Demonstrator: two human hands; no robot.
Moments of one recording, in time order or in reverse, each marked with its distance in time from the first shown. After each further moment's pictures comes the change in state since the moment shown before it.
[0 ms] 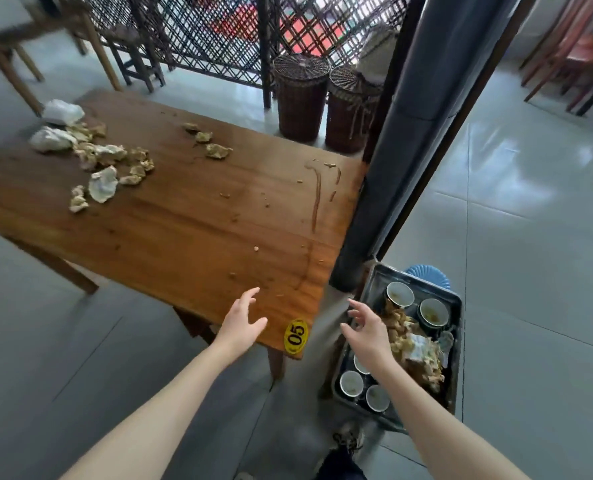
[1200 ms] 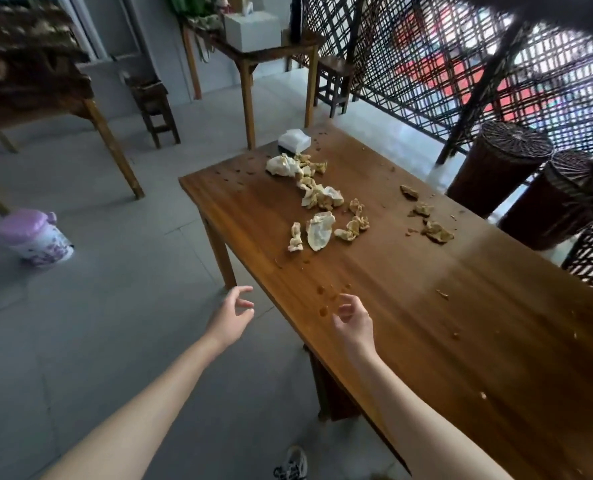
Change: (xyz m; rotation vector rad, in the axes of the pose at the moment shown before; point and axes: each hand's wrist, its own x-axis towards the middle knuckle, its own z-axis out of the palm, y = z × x) left_hand 0.060 -0.259 -0.391 -0.276 0.491 -0.257; right_hand 0.094 -0.339 0.407 0.001 -0.316 -0.306
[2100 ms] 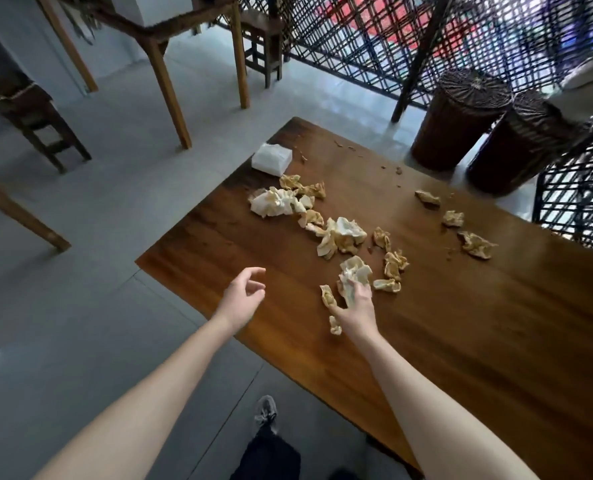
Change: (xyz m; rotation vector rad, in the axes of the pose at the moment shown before) left_hand 0.335 0.044 -0.098 0.039 -0.310 0.135; right_hand 0.241 -0.100 0.137 -0.141 0.168 0.313
